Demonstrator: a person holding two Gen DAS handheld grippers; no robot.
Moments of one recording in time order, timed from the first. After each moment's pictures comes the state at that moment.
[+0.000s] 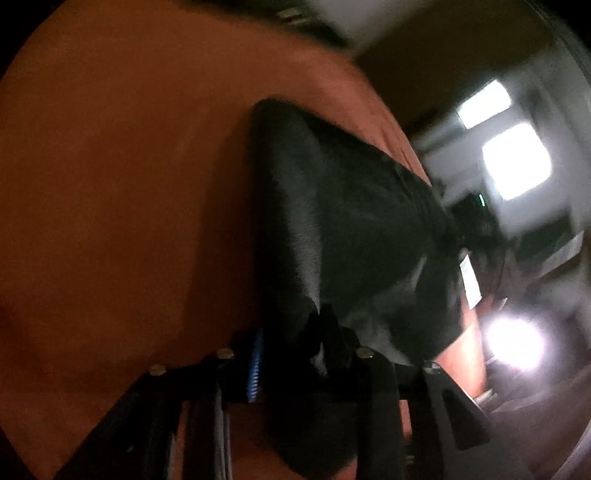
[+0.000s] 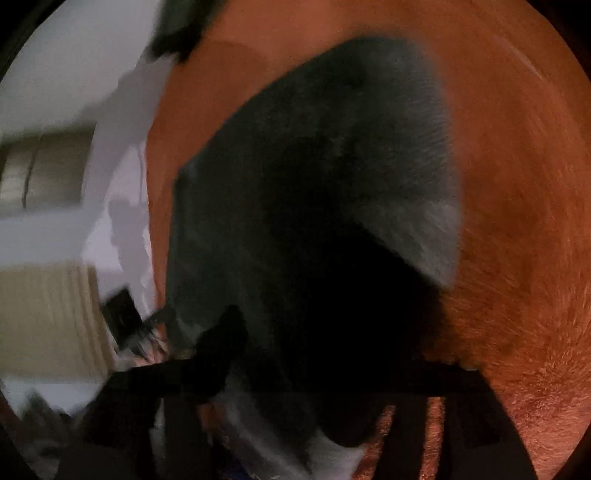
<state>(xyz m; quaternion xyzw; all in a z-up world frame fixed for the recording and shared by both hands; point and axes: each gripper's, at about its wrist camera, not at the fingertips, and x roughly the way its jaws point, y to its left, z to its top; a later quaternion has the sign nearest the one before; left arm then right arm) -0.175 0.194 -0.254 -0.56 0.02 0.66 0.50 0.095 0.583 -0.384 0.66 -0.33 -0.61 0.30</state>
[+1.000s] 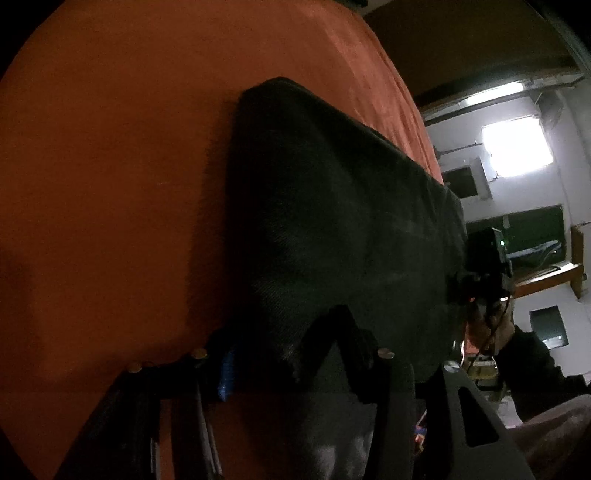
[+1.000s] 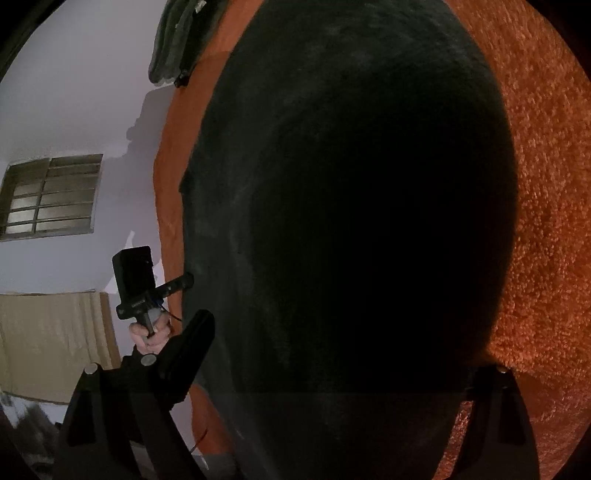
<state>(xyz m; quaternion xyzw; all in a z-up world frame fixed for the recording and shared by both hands) -0.249 0.273 -0.304 -0.66 0.01 0.57 0.49 0.088 0.579 -0.359 0.63 -0.34 -0.64 0.27</state>
